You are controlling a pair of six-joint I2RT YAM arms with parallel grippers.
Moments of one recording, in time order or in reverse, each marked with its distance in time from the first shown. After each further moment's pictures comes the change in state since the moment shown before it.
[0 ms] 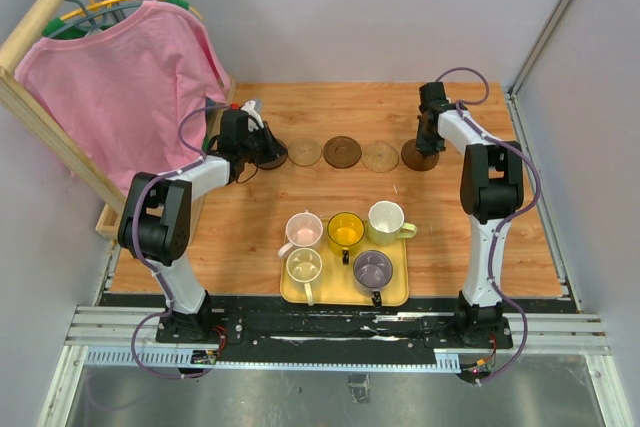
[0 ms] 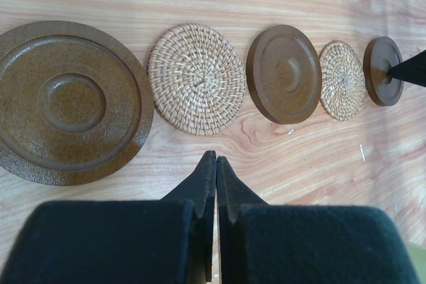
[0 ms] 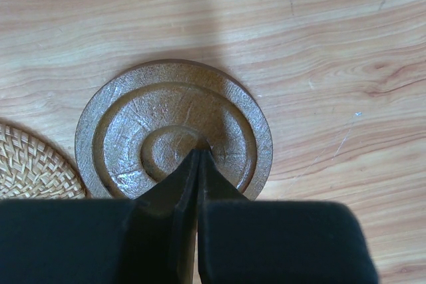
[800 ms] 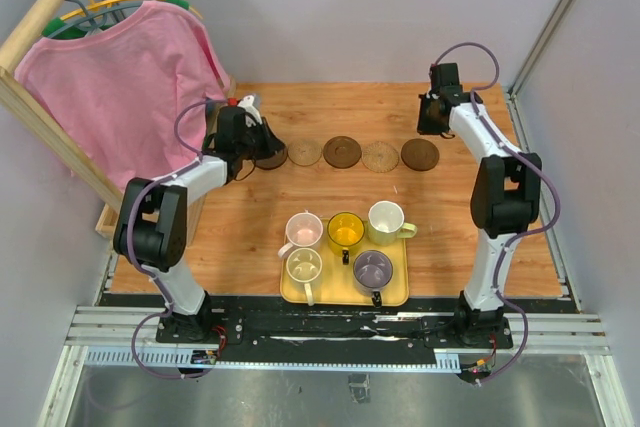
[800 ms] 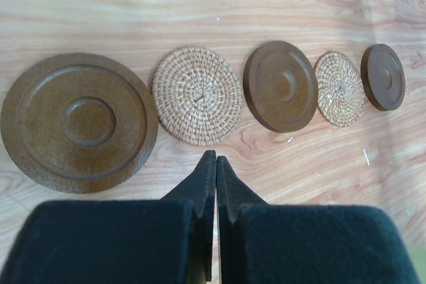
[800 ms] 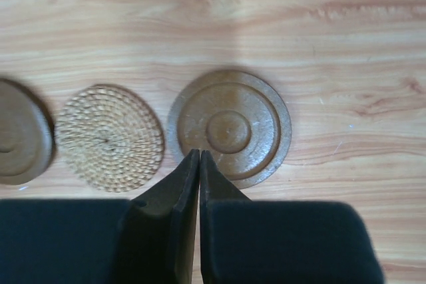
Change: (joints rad) left arm 0.000 -0.037 0.002 0.002 -0.026 0.053; right arm 0.001 -0.158 -0.001 0.018 -0.137 -0.069
